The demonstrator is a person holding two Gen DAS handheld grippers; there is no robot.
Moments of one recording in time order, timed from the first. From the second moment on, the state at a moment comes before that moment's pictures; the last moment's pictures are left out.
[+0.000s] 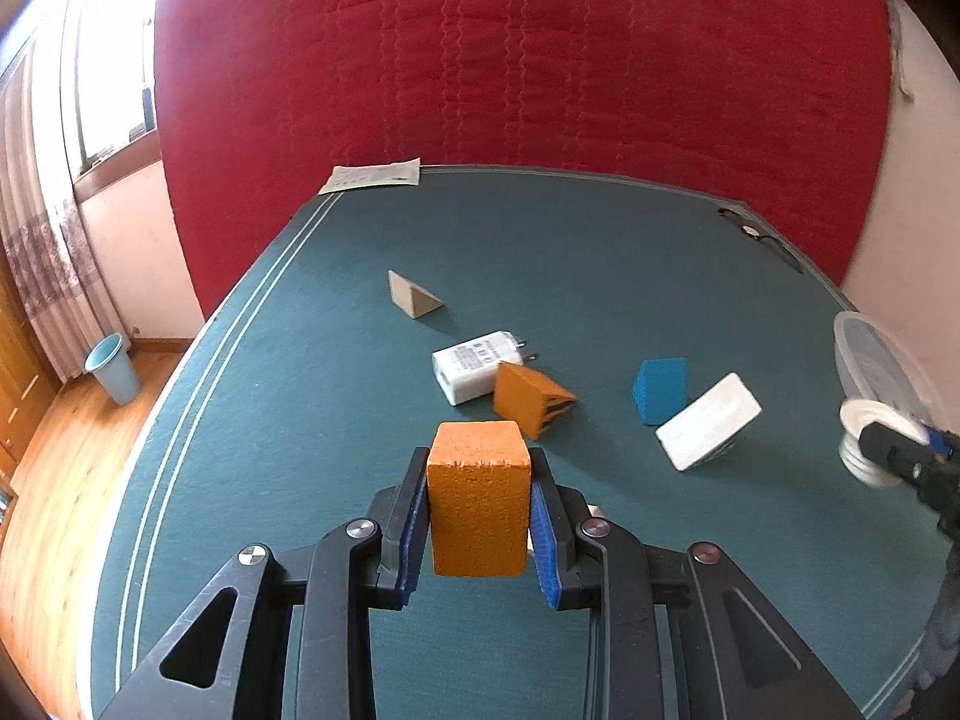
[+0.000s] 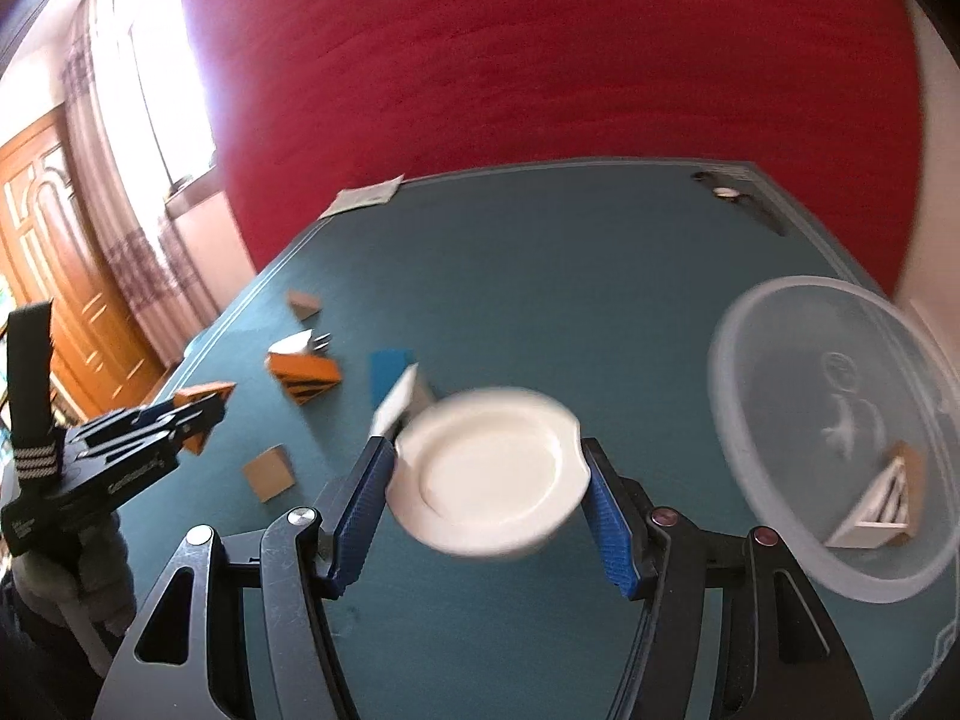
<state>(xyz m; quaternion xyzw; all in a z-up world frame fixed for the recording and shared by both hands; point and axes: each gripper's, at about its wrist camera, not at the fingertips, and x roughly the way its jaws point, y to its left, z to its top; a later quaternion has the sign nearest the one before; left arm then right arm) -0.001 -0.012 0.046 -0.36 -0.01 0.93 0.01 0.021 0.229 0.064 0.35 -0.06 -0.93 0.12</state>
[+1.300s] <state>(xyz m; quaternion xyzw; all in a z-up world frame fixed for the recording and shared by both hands) 0.008 0.069 0.063 -0.36 0.01 0.93 0.09 0.010 0.404 0.071 0.30 -0.21 -0.93 -0.06</state>
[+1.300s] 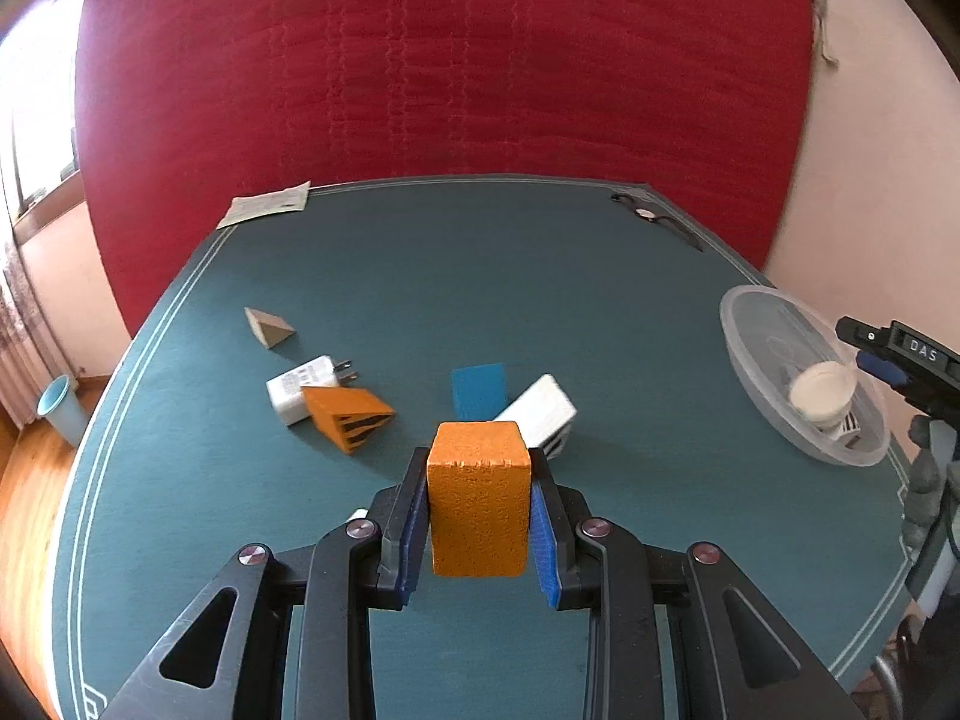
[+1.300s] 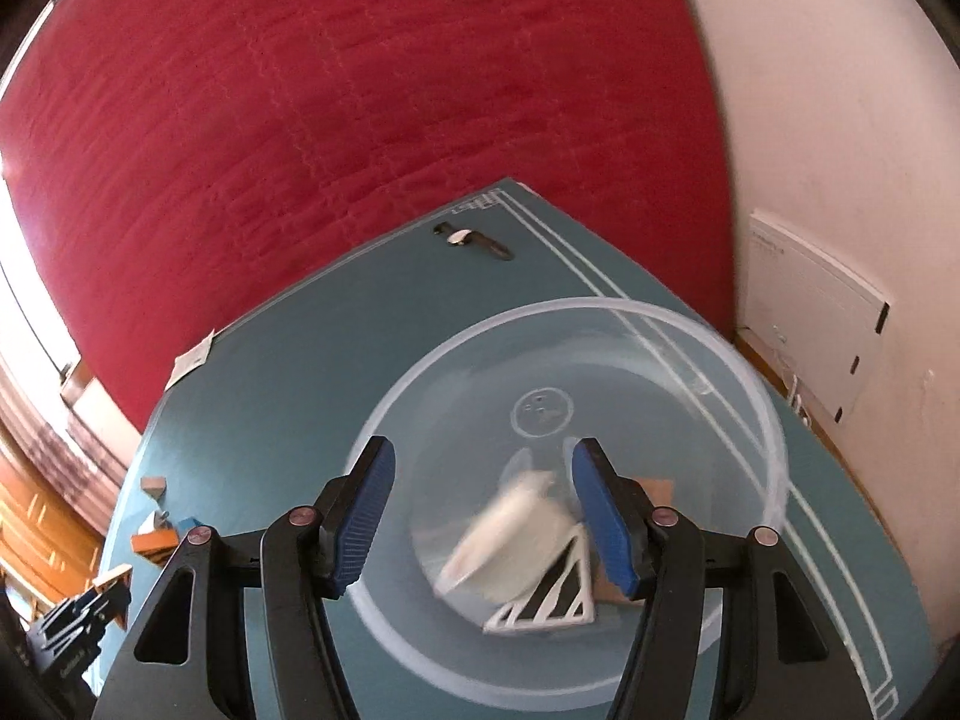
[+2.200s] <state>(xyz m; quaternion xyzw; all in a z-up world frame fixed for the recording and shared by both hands) 0.000 0.170 0.076 -0.35 0.07 0.92 0.18 0.028 0.391 0.060 0.33 -0.11 -0.94 -0.03</state>
